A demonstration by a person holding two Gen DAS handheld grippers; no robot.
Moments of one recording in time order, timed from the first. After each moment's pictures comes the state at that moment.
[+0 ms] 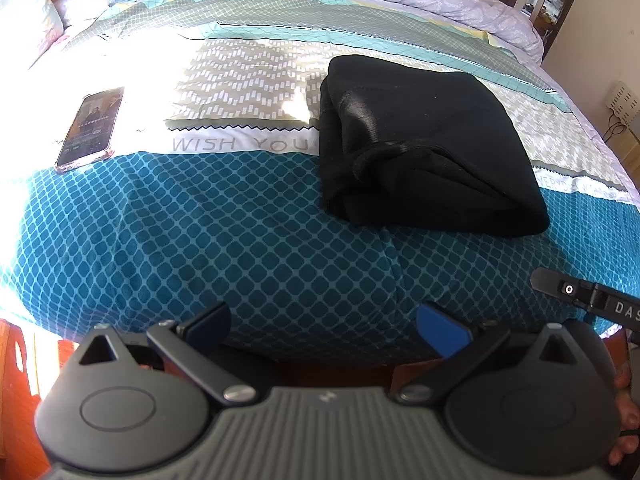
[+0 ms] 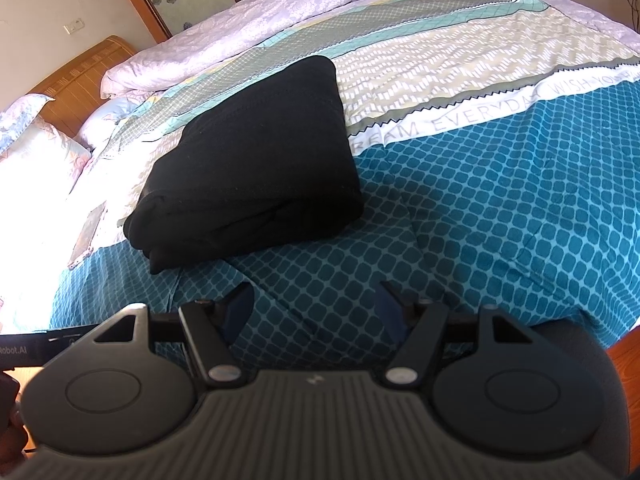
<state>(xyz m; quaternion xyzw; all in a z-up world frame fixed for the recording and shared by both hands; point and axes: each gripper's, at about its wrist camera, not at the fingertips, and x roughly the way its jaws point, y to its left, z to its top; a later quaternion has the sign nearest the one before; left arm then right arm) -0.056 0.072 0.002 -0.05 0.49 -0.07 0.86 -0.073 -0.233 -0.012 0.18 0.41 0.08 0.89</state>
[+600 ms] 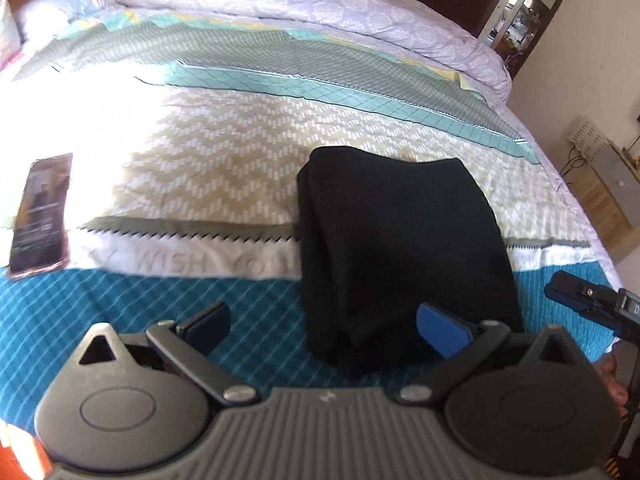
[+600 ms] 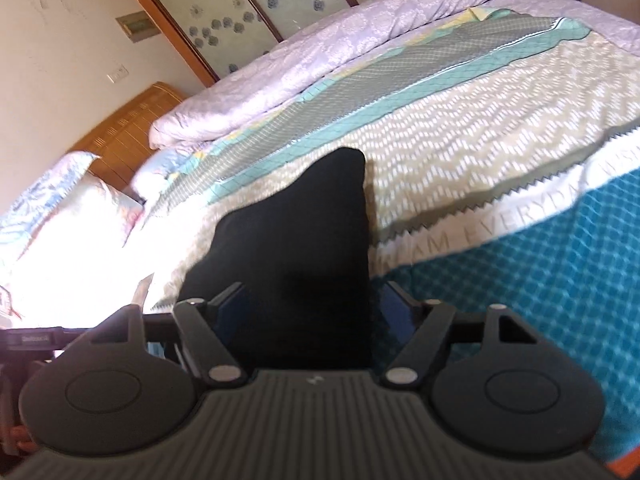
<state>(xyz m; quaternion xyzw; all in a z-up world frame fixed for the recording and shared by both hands) 0.056 0.096 0.026 -0.11 0.47 -0.15 0.86 0.005 -0.290 0.017 0.25 0.35 0.16 0.89</state>
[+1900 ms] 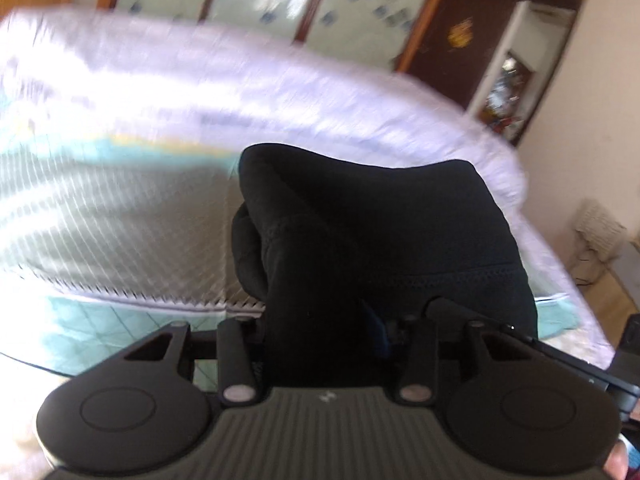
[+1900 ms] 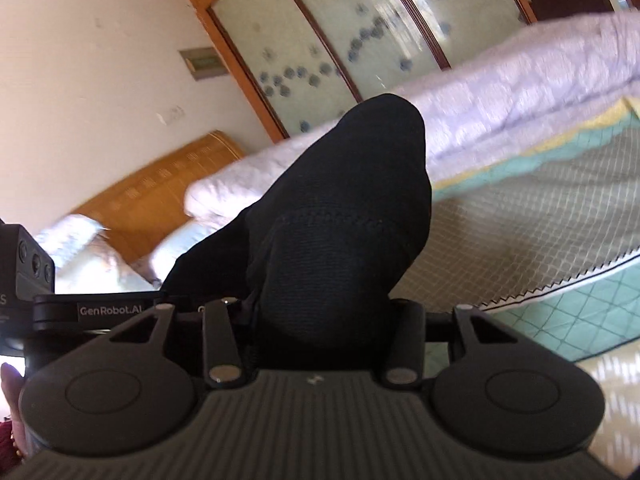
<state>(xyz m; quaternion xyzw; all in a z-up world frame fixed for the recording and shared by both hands) 0.415 0.008 0.006 -0.13 0.37 -0.15 0.91 0.346 -0.241 0.020 0.23 0.24 0.25 0.91</state>
